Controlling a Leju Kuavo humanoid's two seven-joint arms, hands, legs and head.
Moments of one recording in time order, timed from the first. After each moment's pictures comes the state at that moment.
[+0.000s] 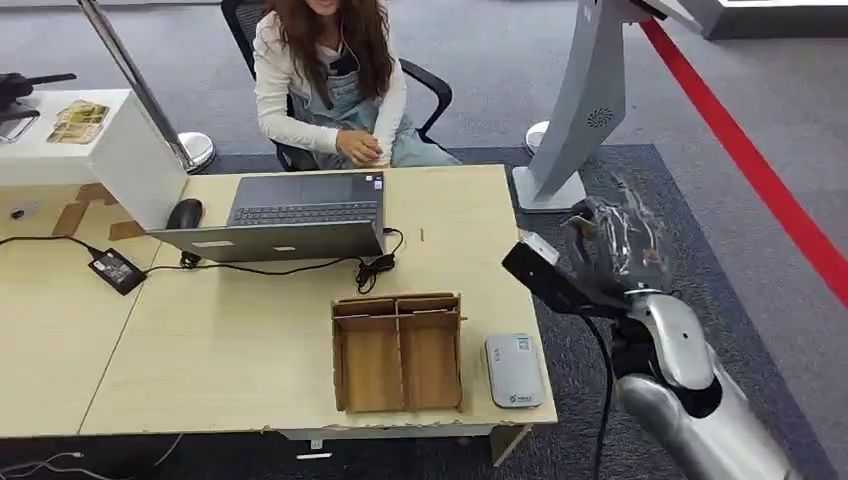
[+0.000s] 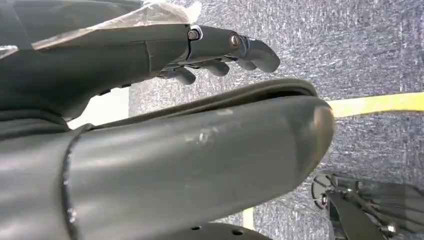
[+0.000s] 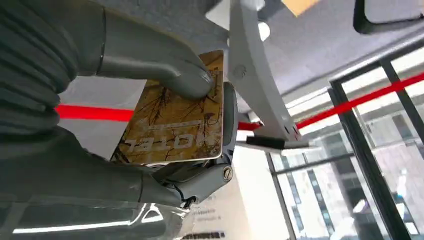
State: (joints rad) left arm -0.13 0.00 -1.05 -0.19 0.91 0.45 0.19; right arm -0.34 -0.46 0.49 -1.81 0.79 -0.05 0.52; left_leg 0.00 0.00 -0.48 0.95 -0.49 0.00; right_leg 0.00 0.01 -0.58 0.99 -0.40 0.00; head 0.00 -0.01
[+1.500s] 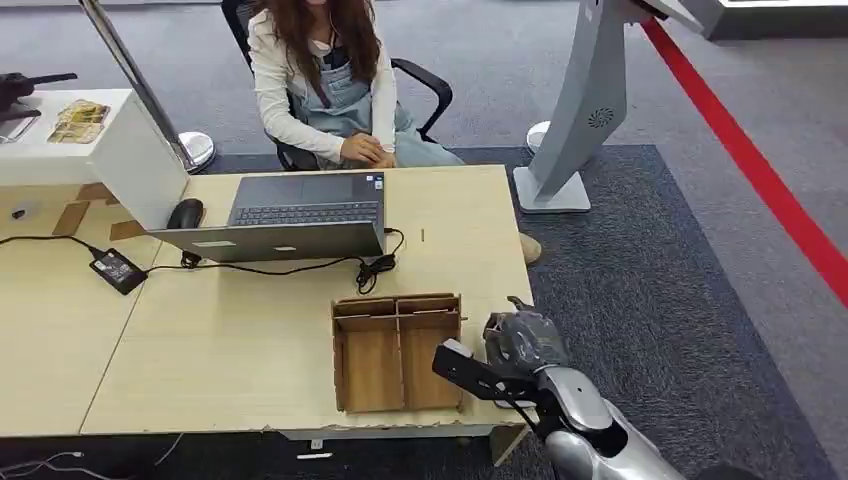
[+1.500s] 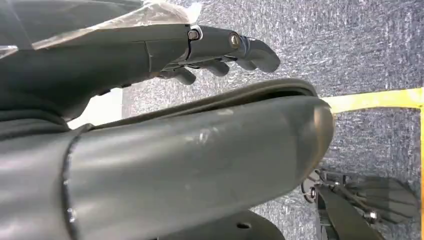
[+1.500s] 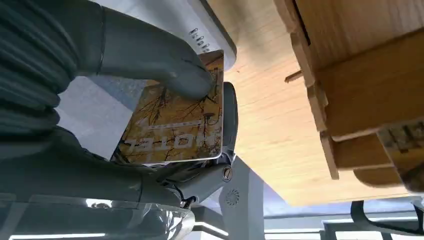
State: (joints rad) left arm -0.14 -0.03 -1.03 -0.19 0.88 0.50 0.18; right arm -0.27 -0.33 0.73 -1.49 0.69 -0.01 0.46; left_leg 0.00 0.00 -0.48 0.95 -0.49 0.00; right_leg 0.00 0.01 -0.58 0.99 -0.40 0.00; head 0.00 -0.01
